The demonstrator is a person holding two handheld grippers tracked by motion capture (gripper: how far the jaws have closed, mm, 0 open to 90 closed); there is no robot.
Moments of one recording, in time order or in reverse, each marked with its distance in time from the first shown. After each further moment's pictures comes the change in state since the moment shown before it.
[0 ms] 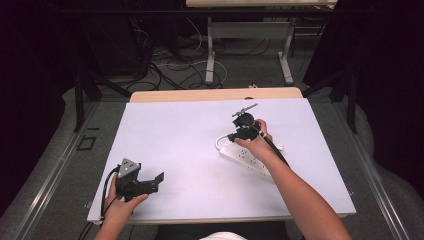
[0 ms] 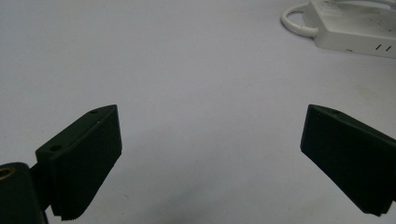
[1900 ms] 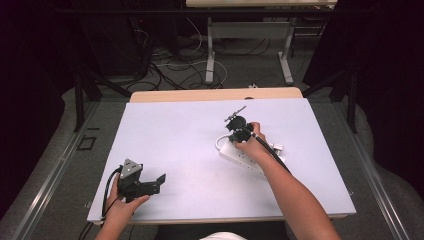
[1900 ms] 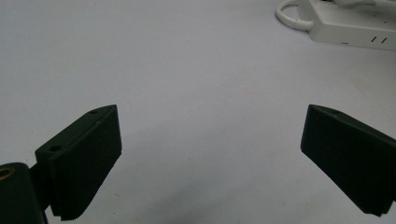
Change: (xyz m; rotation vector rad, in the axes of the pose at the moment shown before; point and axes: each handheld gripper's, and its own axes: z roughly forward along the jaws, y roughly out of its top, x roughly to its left) left arm -0.004 -0.002 0.003 0.005 -0.007 0.018; right arm 0.009 0.001 0.024 0.072 -0.016 -0.105
